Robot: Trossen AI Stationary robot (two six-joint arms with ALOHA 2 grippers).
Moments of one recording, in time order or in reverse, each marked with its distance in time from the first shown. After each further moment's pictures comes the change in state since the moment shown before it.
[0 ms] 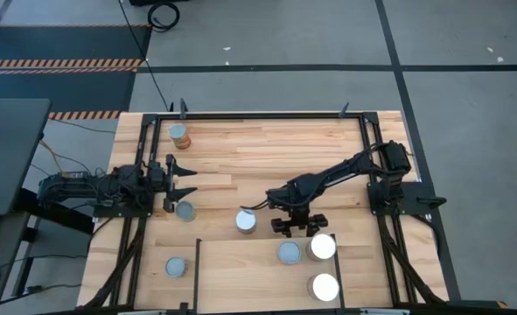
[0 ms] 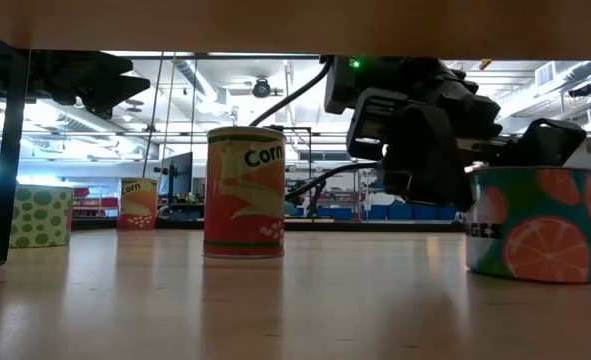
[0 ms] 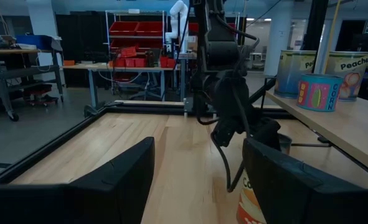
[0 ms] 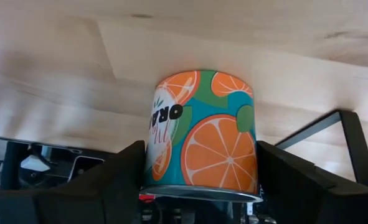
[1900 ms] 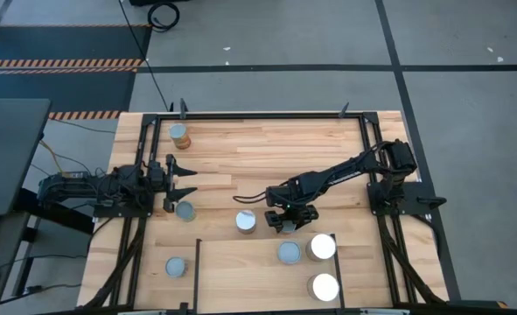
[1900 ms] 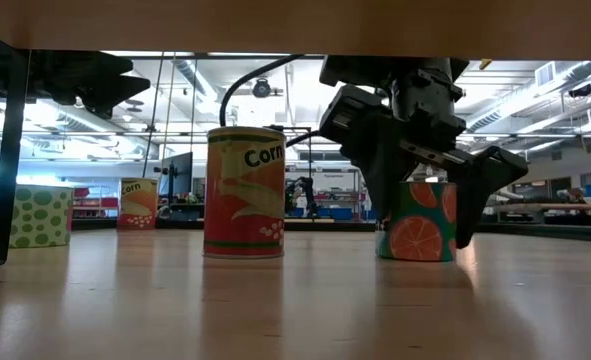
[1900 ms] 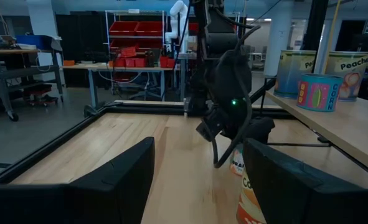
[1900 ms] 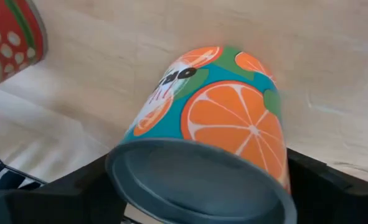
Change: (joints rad) left arm 0.000 0.000 0.000 0.000 0.000 0.000; right arm 0.013 -0.052 0.000 0.097 0.342 -0.103
